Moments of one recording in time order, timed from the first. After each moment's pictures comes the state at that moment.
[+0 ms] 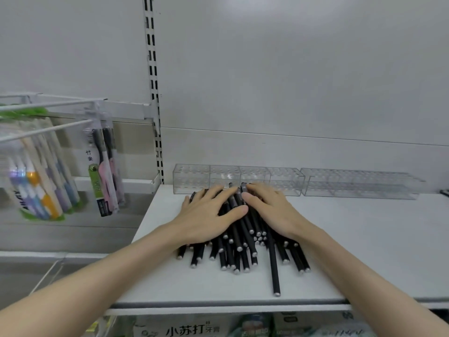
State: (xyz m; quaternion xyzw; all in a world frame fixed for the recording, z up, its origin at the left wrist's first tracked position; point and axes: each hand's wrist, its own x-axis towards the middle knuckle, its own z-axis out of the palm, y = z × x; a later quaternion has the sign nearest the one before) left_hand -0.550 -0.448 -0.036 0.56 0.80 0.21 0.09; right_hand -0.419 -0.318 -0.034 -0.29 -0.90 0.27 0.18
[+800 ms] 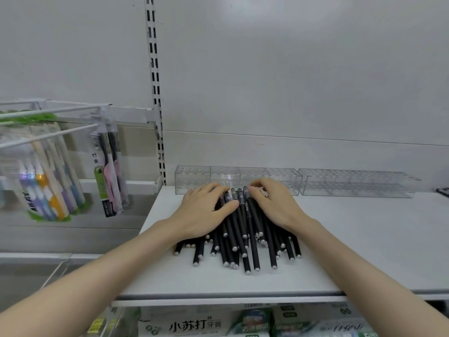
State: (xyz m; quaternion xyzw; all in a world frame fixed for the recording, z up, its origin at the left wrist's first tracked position) left_hand -0.557 -0.451 -0.032 0.58 0.78 0.24 0.00; right_hand -0.423 -0.312 -0.026 -0.27 -0.91 0.20 0.25
